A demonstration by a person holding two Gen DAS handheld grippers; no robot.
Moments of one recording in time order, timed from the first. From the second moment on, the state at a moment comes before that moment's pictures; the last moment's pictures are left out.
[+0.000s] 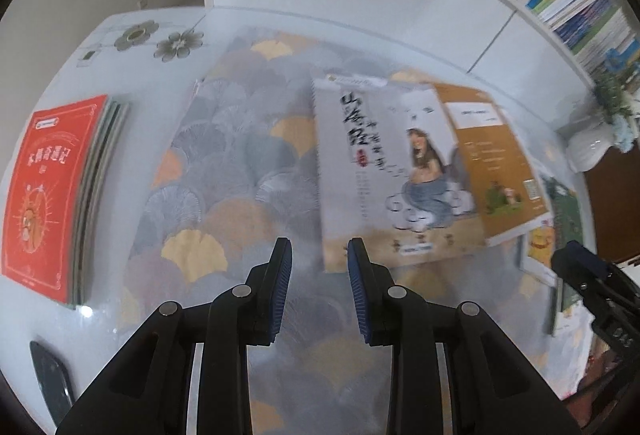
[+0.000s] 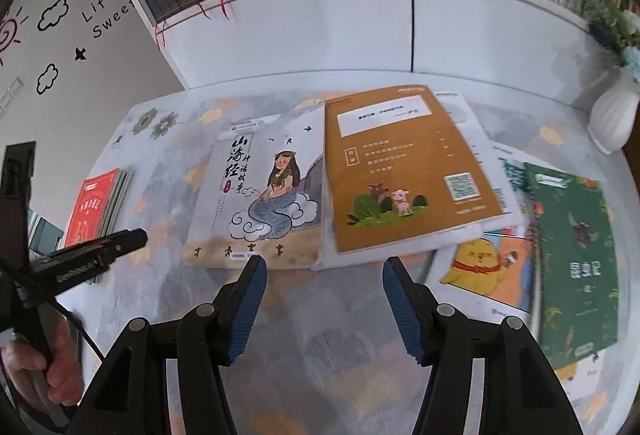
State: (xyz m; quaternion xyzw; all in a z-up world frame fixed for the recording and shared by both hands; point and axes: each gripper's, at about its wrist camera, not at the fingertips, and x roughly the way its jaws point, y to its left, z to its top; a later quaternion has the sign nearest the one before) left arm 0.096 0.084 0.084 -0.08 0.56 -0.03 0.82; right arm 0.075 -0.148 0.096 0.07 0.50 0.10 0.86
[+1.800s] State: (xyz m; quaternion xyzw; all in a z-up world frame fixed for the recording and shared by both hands) left arm -0.067 0.064 0.017 -0.26 0.59 -0.24 0.73; right arm -0.056 -0.167 0.004 0.06 0.58 0.18 0.79
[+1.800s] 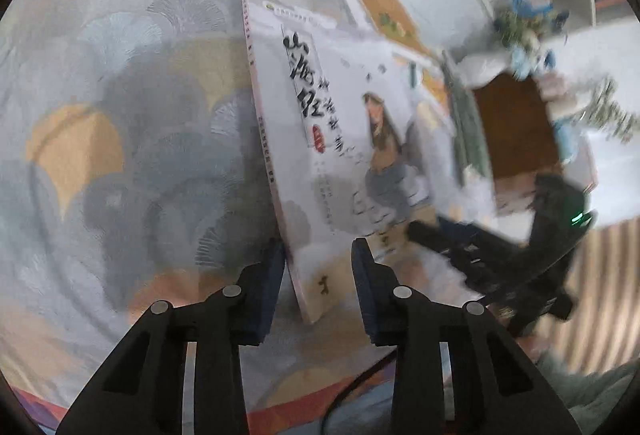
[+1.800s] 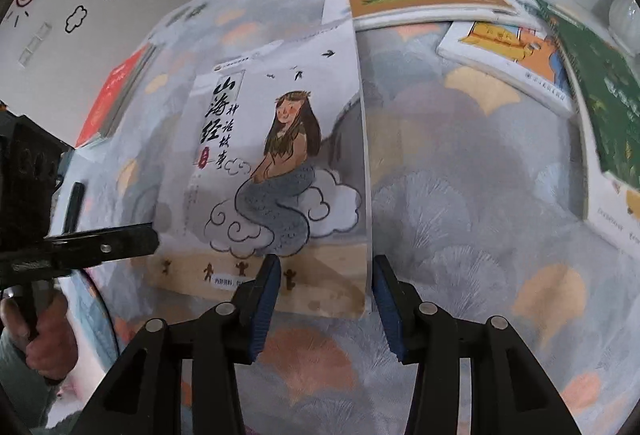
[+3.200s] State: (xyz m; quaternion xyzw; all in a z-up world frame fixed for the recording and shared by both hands) left arm -0.036 0.080 0.057 -0.38 0.53 -0.31 0.69; right arm -0.048 -0.149 0.053 0.22 0.52 0.28 0.78
